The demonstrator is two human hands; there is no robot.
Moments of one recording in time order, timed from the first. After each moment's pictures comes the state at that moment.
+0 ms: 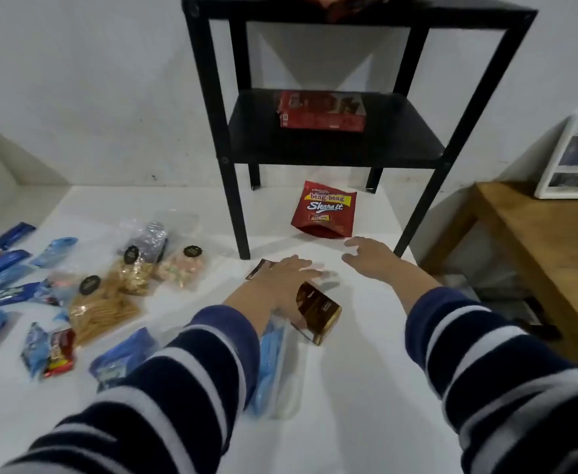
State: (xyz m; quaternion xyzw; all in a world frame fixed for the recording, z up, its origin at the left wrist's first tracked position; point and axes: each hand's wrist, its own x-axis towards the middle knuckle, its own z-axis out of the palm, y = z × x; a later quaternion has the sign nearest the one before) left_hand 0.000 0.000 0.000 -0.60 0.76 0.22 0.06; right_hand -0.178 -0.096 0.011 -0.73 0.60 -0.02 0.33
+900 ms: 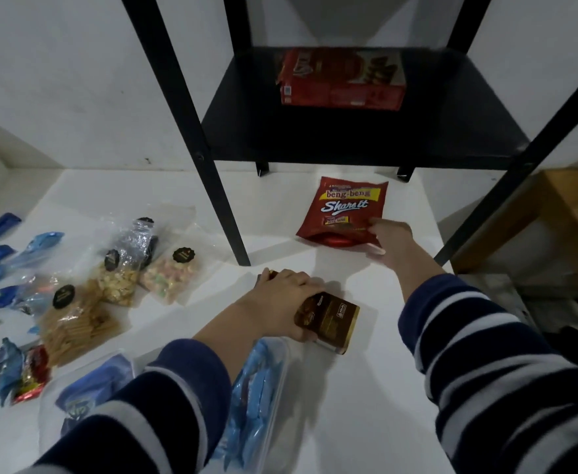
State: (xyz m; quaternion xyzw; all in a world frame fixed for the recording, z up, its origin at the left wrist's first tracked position) left_hand 0.014 -0.039 -0.032 -0.61 0.76 0.22 0.05; right_hand -0.151 -0.199 -0.028 -0.37 0.64 -0.28 0.61
